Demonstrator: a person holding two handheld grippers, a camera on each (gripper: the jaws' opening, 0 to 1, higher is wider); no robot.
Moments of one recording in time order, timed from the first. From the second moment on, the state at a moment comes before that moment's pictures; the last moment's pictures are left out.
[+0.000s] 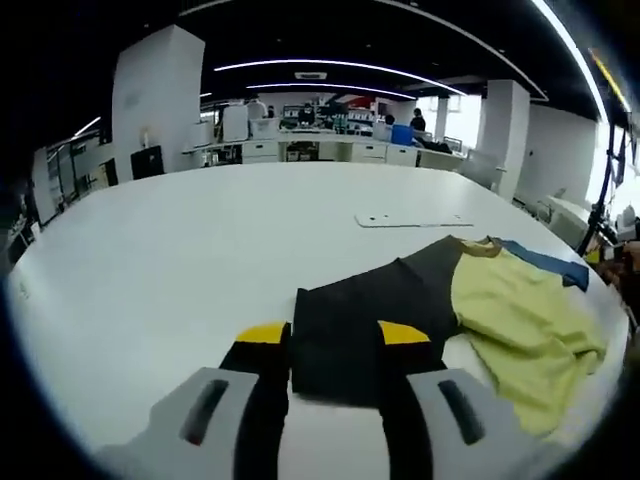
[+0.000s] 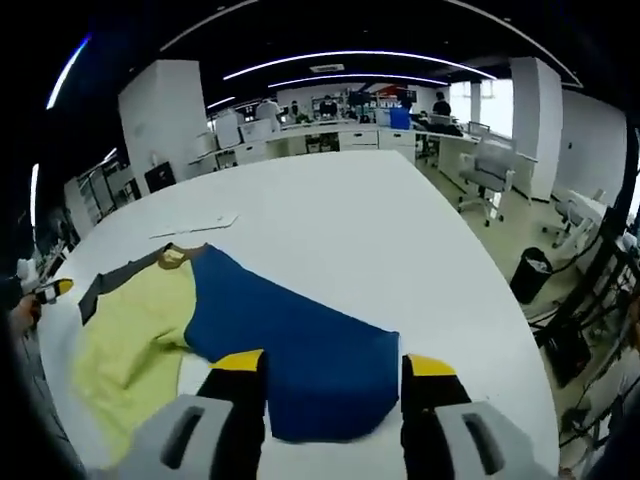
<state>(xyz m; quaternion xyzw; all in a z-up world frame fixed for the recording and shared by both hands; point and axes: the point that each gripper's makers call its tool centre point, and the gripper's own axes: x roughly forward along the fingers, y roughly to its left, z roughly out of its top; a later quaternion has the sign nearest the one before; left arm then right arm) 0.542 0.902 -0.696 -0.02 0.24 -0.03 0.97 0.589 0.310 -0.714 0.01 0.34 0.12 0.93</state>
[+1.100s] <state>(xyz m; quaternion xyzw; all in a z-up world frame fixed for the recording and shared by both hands) 0.464 0.782 -0.712 0.00 0.26 -0.20 0.95 0.485 0.416 -0.720 -0.05 0.39 0.29 0.87</state>
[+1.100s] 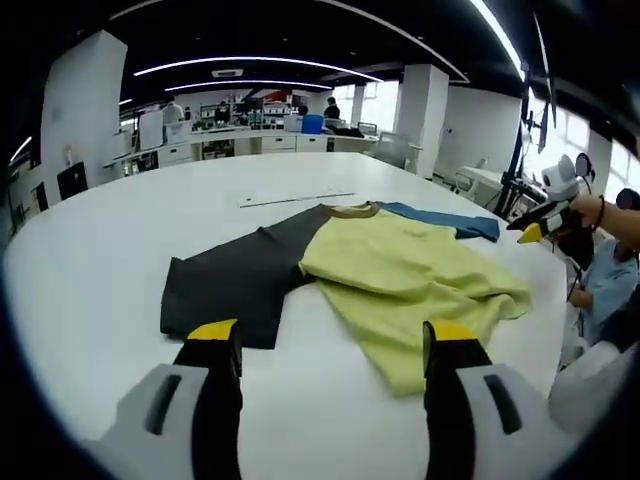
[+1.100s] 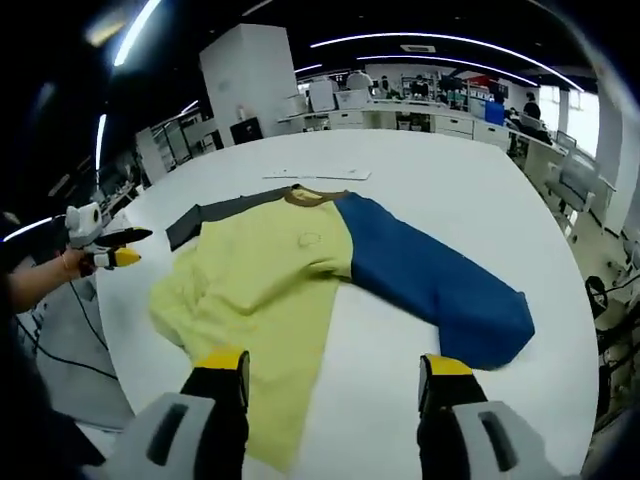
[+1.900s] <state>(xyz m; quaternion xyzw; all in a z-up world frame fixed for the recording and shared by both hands) 0.430 0.747 -0.762 0.02 0.32 -0.24 0.91 0.442 0.428 -0.758 -0.10 0.43 0.31 0.84</state>
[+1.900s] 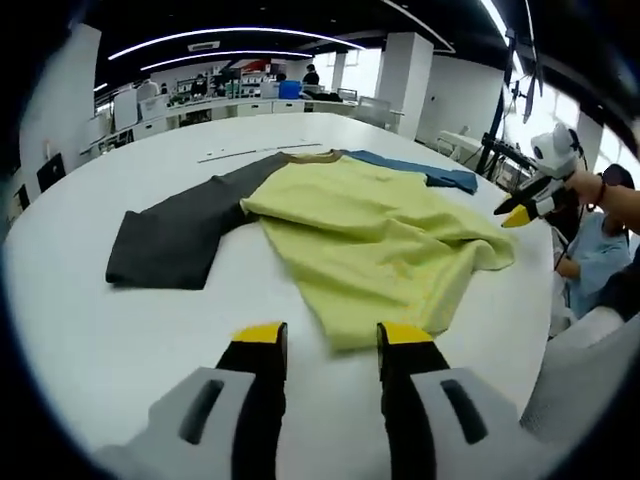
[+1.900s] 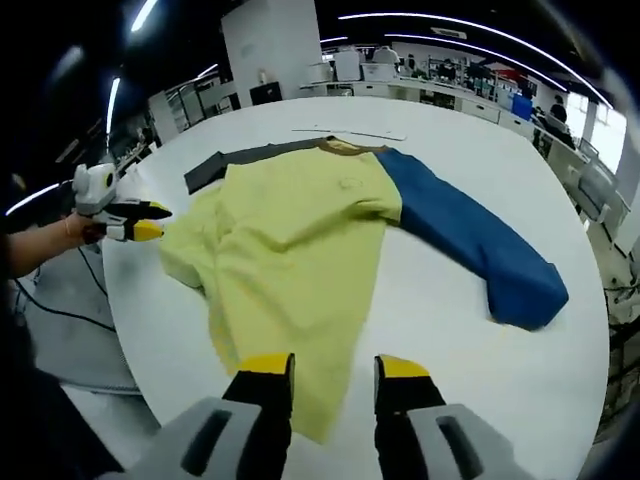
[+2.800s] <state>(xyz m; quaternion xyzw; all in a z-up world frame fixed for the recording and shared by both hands) 0.417 0.734 -0.753 0.07 0.34 -0.28 0.90 0.407 0.414 -0.777 -0.05 0.49 0.24 0.83</state>
